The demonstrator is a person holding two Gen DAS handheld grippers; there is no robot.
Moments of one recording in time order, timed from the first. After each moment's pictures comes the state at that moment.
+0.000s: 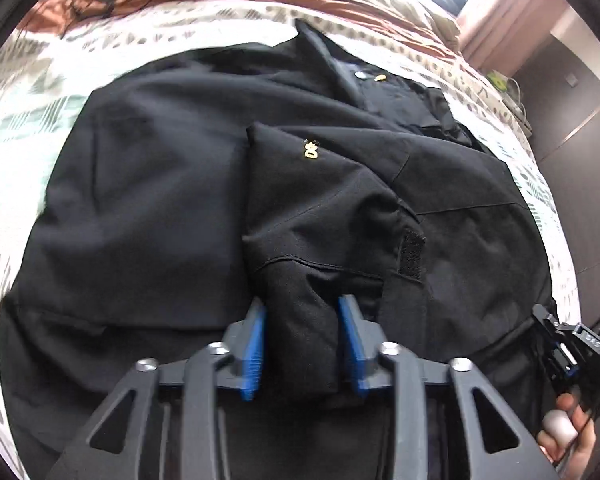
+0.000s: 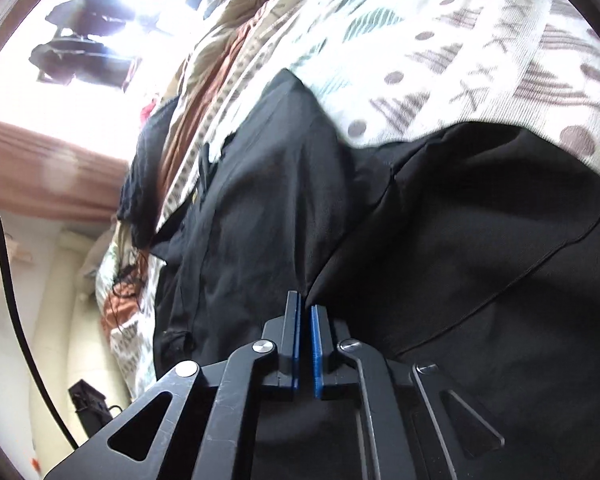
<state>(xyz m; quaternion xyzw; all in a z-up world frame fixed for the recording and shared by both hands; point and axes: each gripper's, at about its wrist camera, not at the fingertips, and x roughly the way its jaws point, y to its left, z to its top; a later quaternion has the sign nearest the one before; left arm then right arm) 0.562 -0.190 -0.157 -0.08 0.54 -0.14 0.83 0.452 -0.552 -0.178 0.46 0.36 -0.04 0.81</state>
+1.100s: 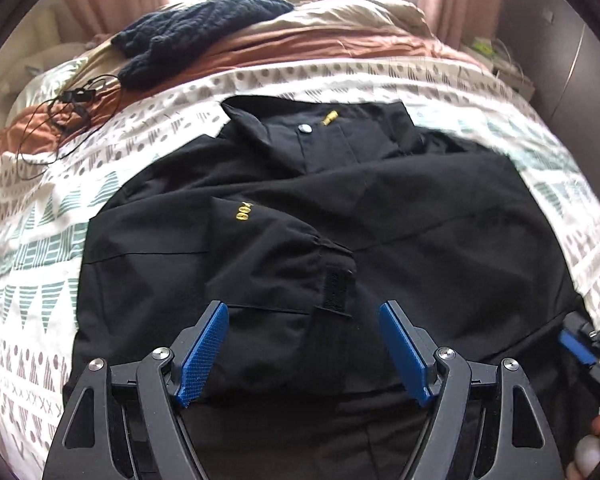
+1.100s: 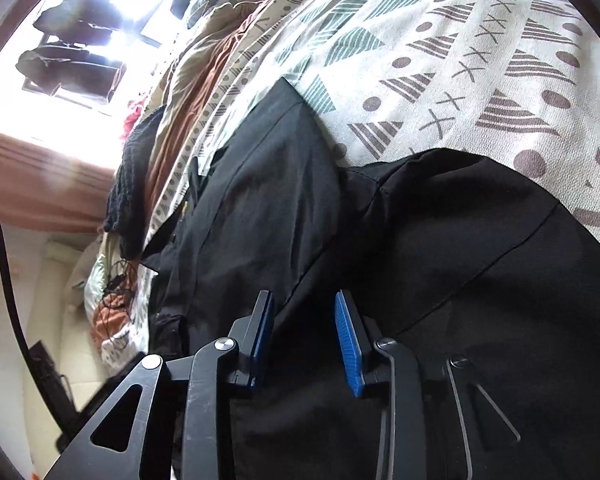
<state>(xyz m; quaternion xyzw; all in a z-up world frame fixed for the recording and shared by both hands) 0.580 -0.270 -0.114 0.07 0.49 -0.10 0.86 0.446 -0.562 -0.165 0.47 0.37 -0.06 0.80</state>
